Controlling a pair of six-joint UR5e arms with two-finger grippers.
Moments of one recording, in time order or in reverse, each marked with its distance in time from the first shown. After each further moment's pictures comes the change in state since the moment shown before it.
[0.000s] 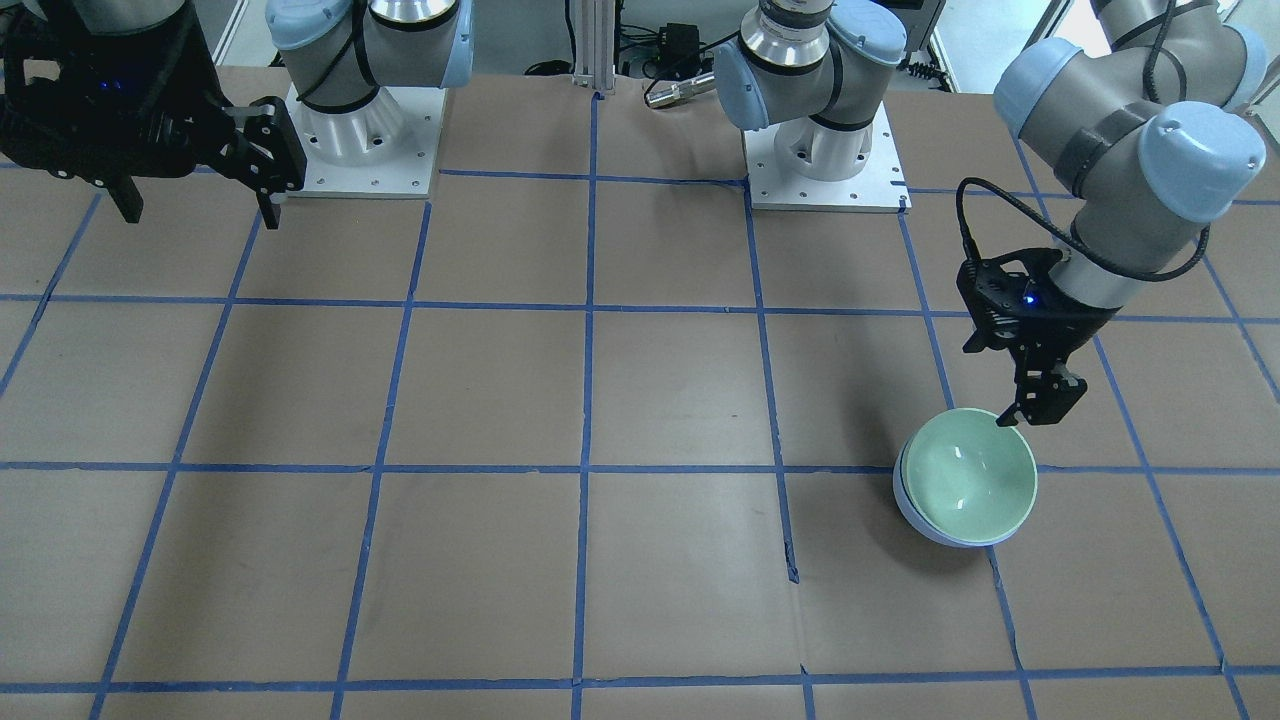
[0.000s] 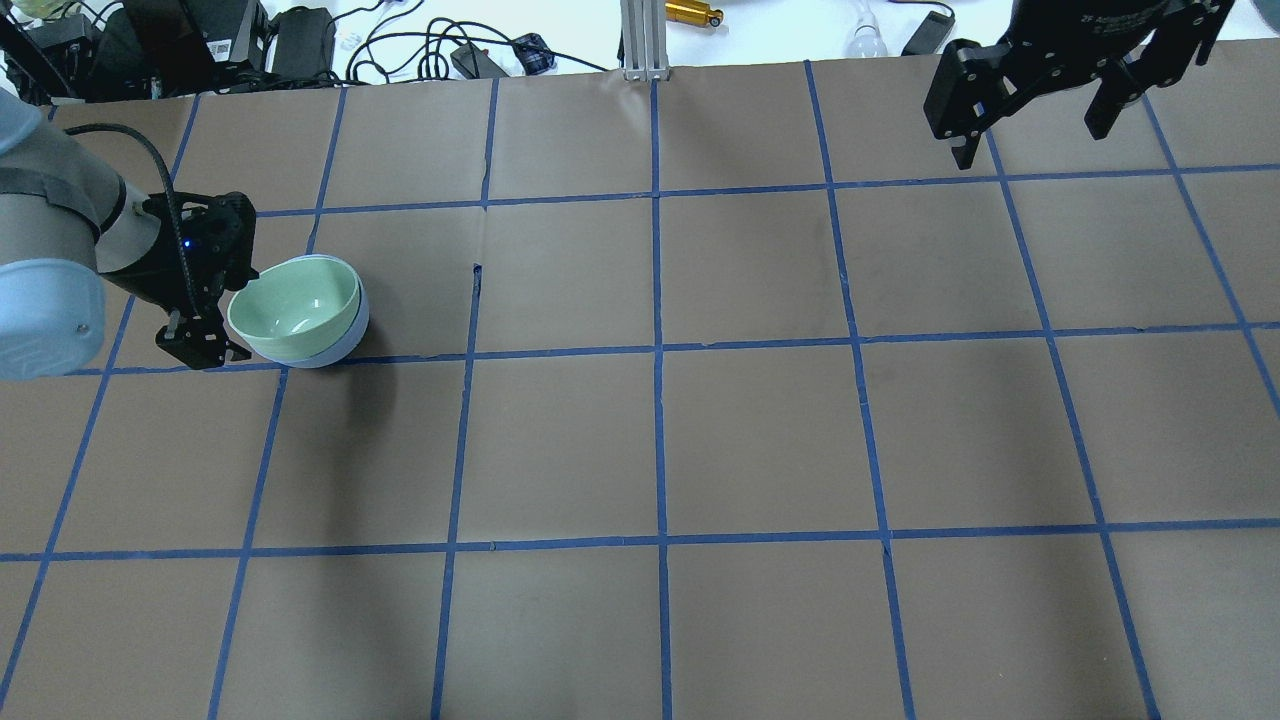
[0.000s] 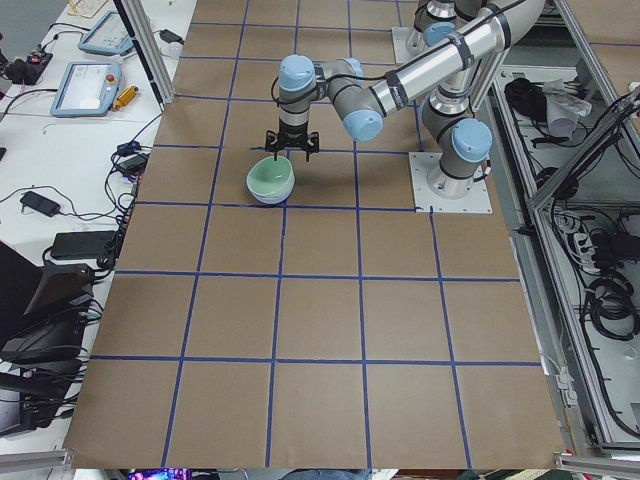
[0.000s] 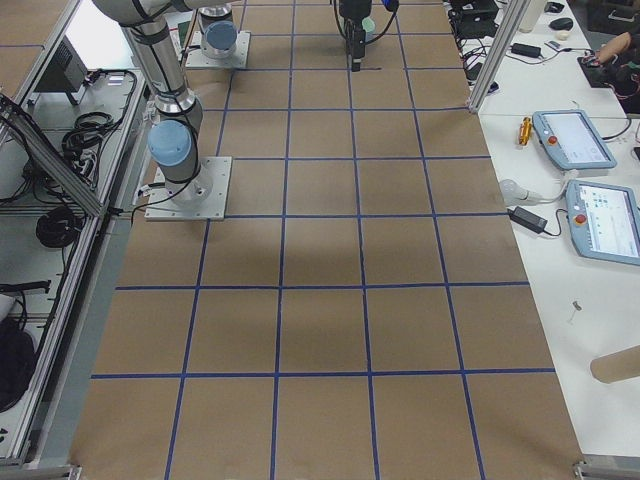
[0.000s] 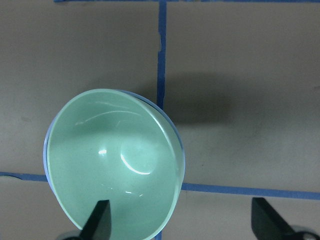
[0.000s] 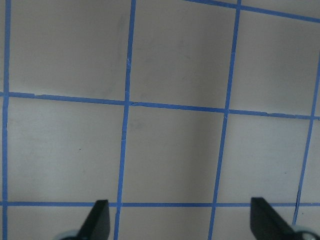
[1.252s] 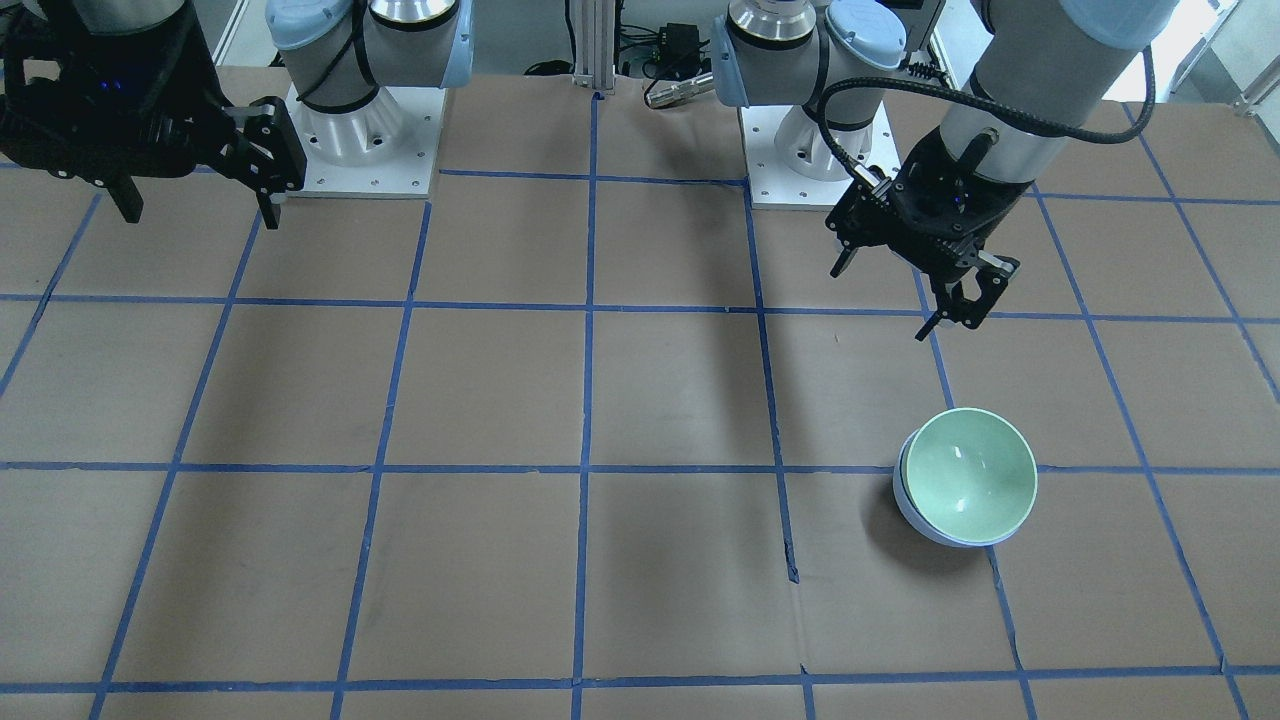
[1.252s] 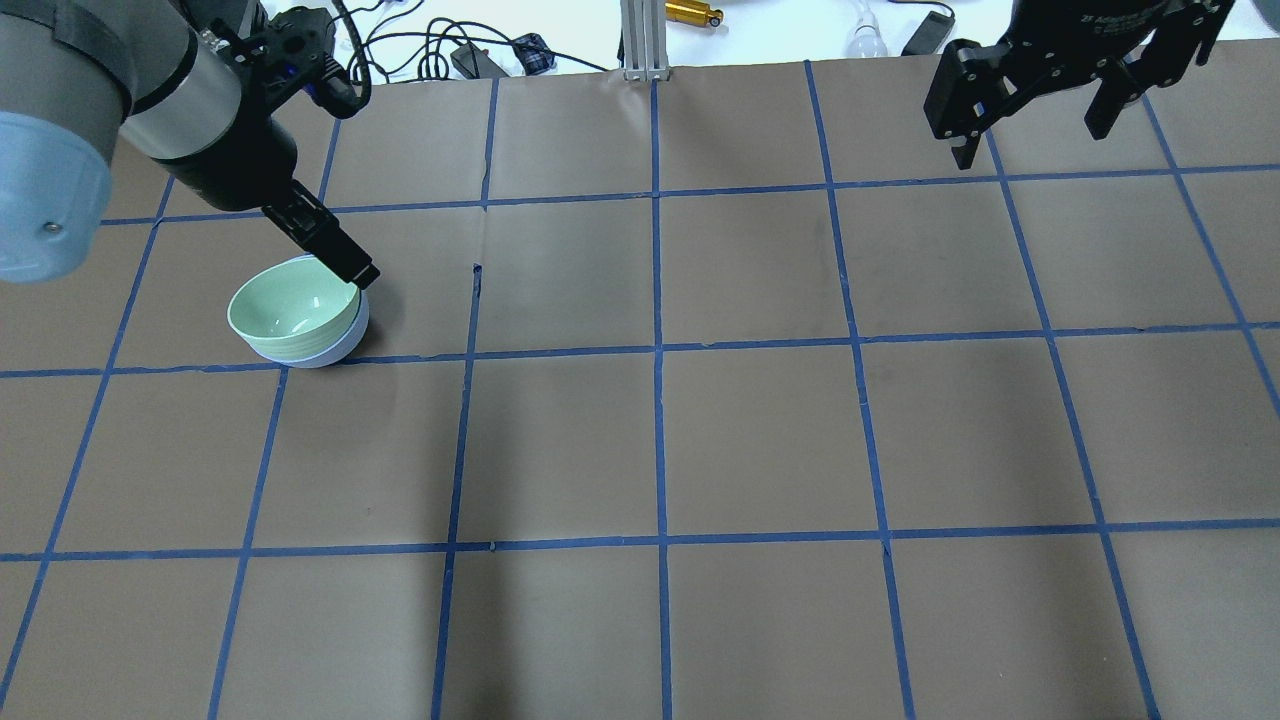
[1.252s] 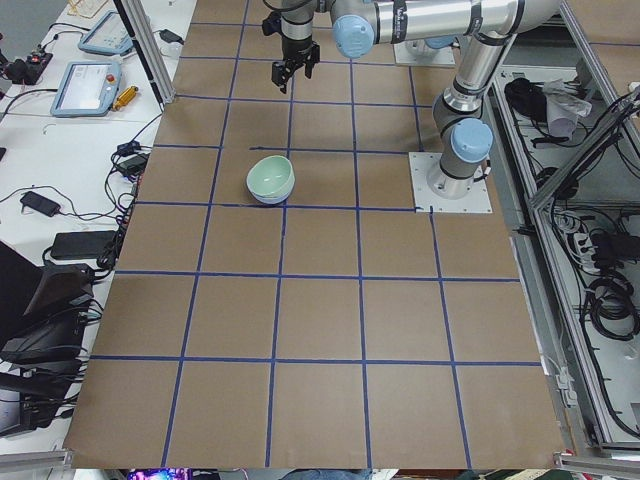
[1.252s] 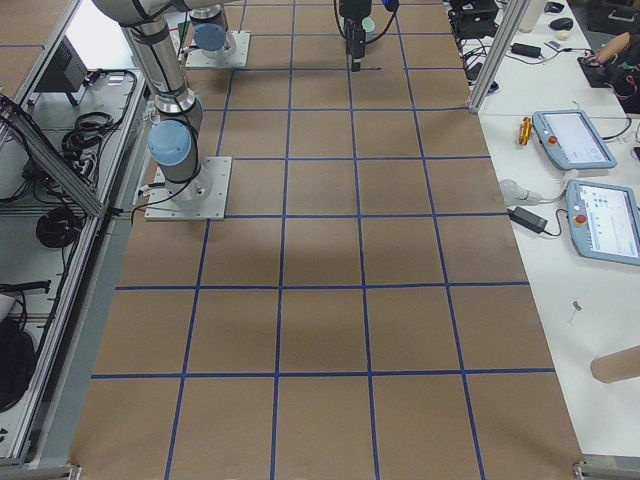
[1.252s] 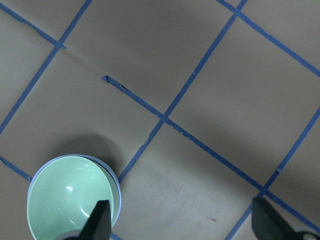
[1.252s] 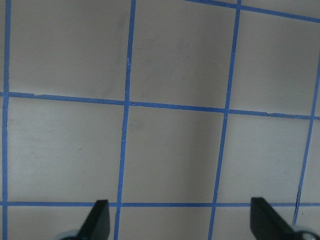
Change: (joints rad) left arm -0.293 0.091 0.221 -0.319 -0.016 -1.035; right arm 0.000 0.000 0.000 0.000 0.000 0.000
